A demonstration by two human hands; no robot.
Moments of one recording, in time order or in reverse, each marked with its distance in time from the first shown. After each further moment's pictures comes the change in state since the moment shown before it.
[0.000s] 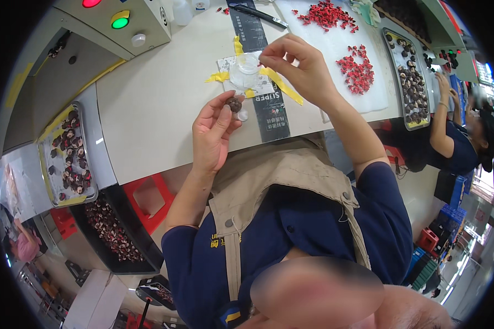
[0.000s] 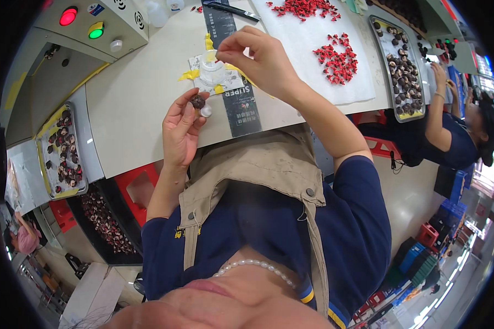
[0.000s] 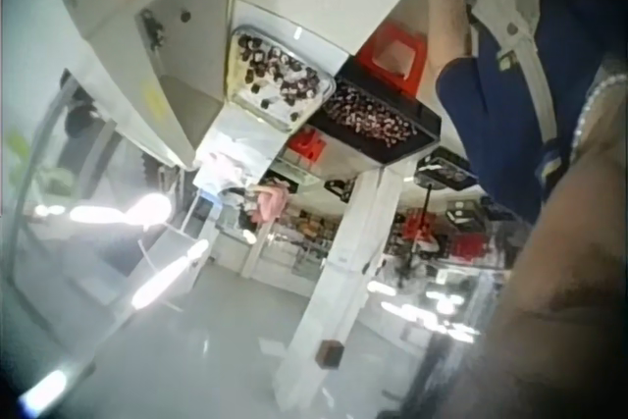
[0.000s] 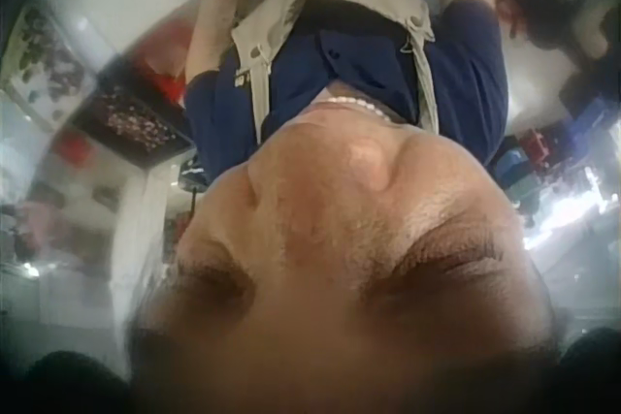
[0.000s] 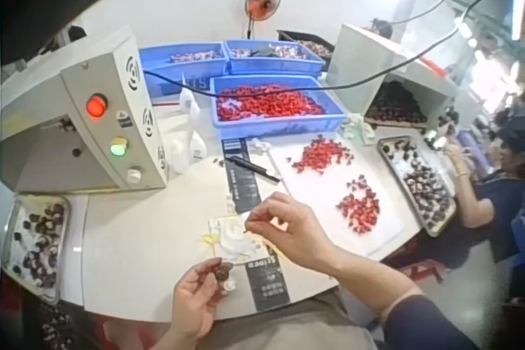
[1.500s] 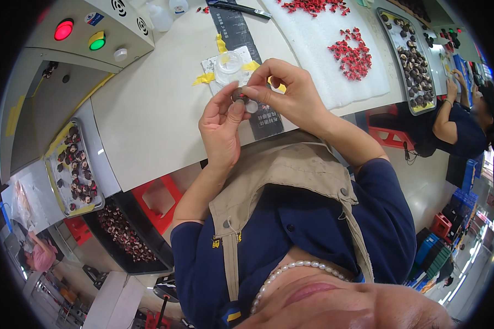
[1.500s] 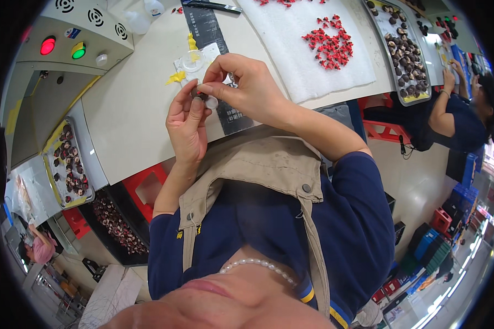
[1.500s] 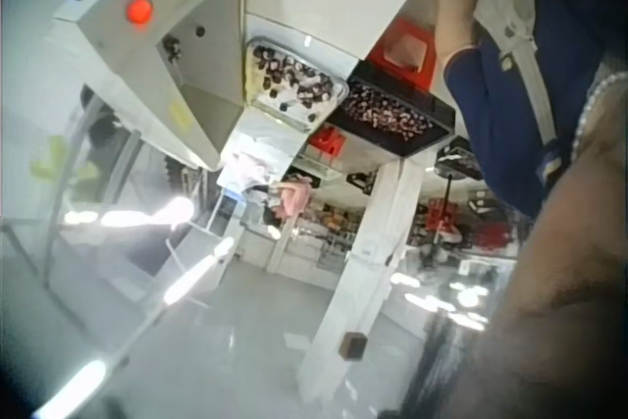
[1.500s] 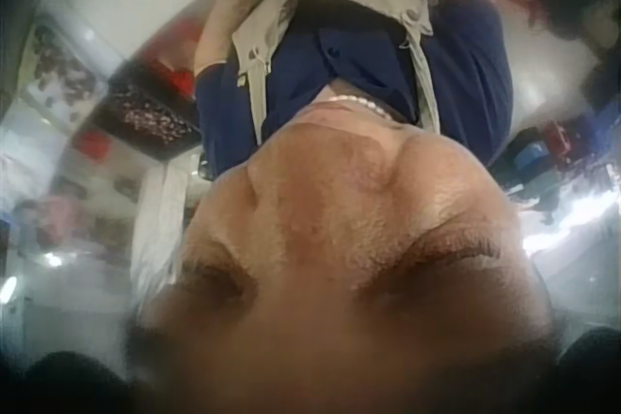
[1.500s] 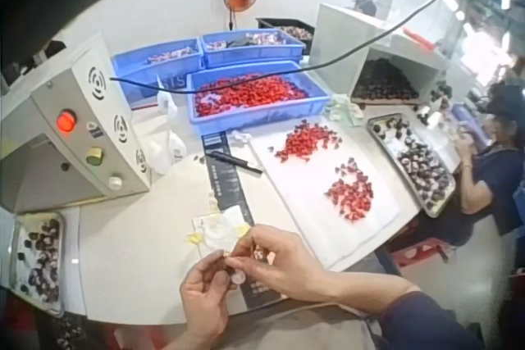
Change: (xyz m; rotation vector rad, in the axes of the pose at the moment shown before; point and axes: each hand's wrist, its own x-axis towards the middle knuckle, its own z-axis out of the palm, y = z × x) left_hand 0.006 -0.022 0.039 0.063 0.033 0.166; right_hand -0.042 -0.015 0.012 0.276 0.050 0.118
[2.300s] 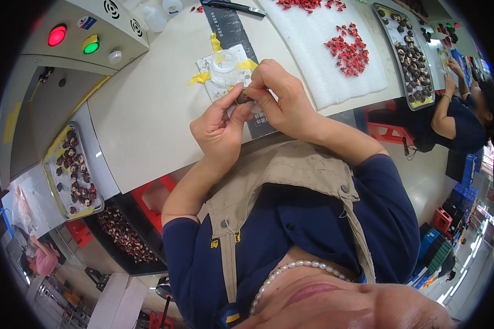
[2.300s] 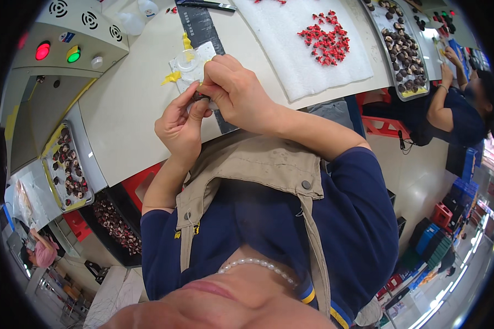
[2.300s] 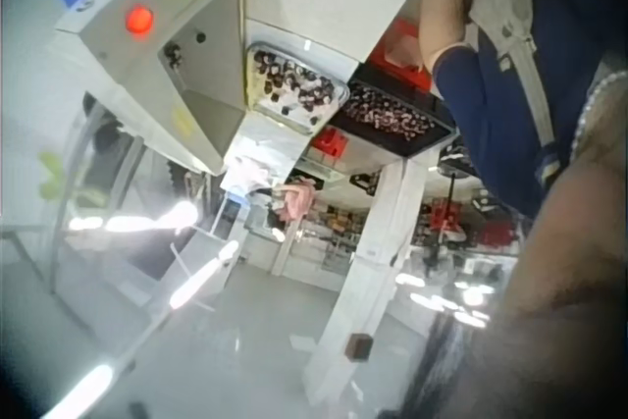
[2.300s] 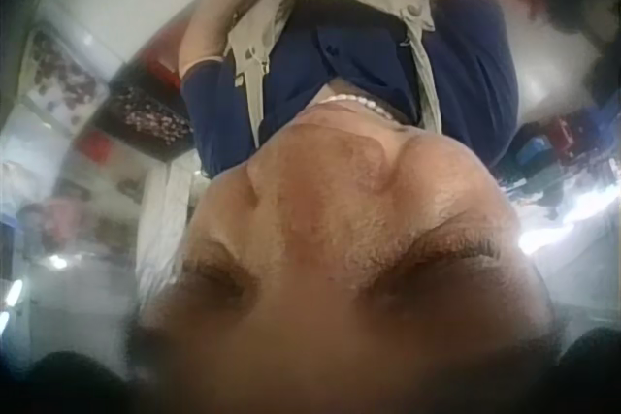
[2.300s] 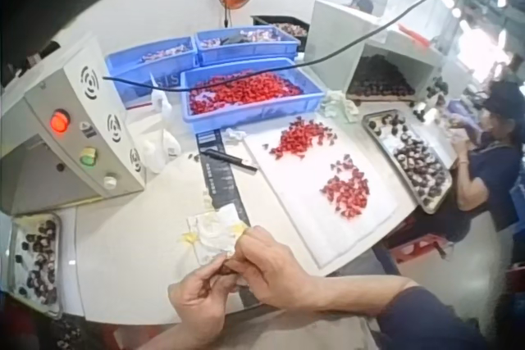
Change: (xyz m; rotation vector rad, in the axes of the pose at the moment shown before) left_hand -0.001 0.005 -0.002 0.537 -0.147 0.316; right_hand -0.011 0.009 0.010 -0.139 0.049 -0.291
